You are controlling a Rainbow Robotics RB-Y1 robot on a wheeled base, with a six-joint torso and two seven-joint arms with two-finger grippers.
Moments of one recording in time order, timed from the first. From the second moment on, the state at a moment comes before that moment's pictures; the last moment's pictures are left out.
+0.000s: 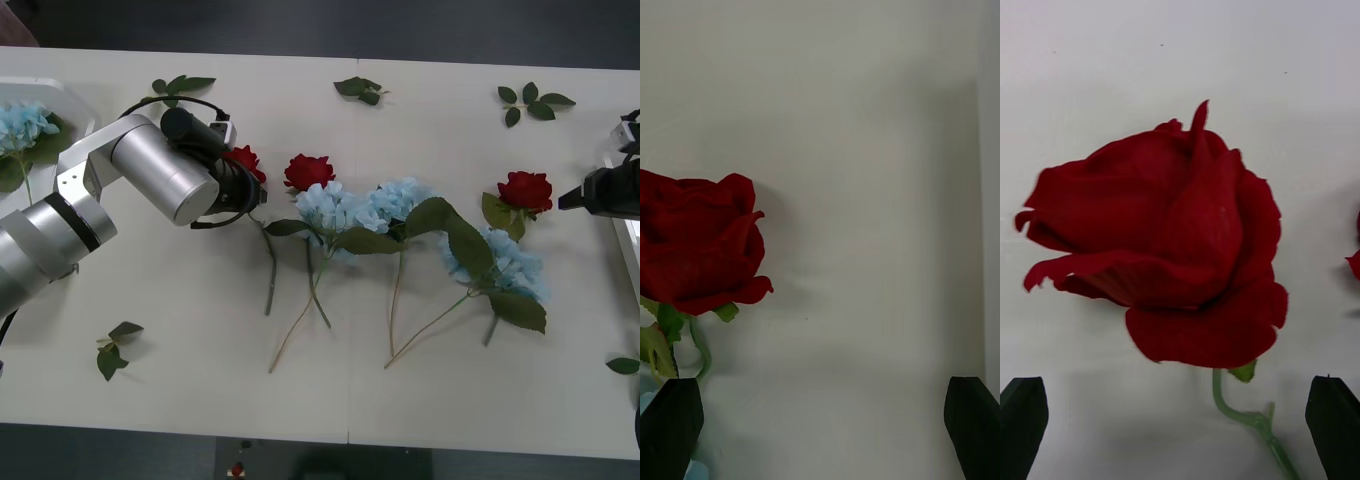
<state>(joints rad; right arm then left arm) -0.55 -0.75 -0.08 -1.18 -0.81 1.32 1.62 -0.83 0.61 -0.76 -1.30 0.63 0.97 -0.90</state>
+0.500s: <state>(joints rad) -0.55 -0.68 0.17 -1.18 -0.72 1.16 1.50 -0.93 0.57 -0.91 -1.18 0.62 0.97 -0.87</state>
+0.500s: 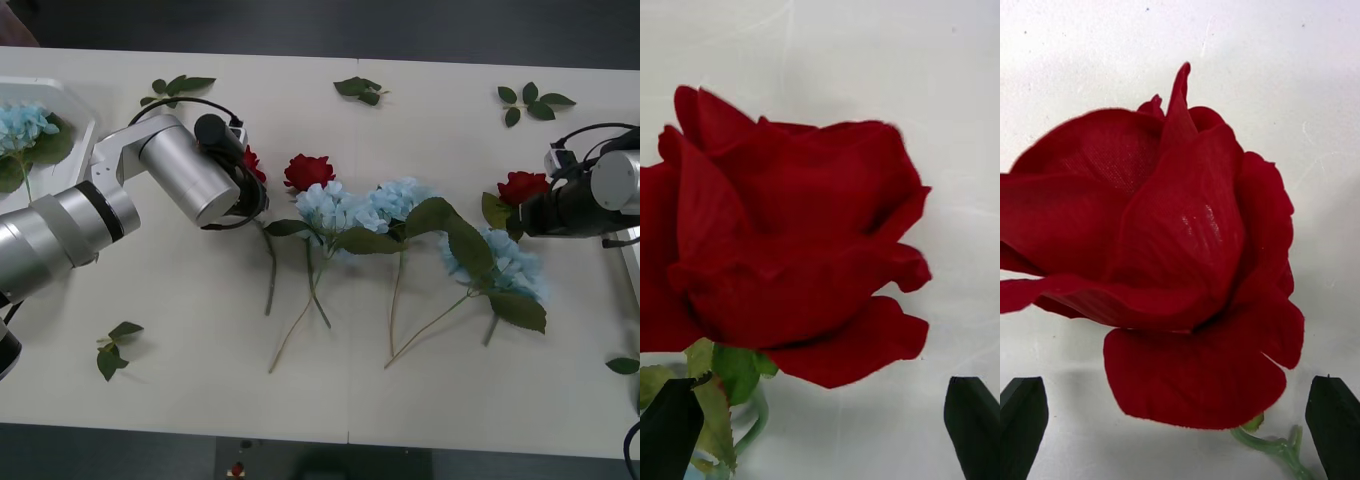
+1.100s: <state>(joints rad) -0.55 -0.66 0.18 -1.18 -0.68 1.13 1.45 -0.93 0.55 -0.91 -1.15 0.65 0.97 -0.86</state>
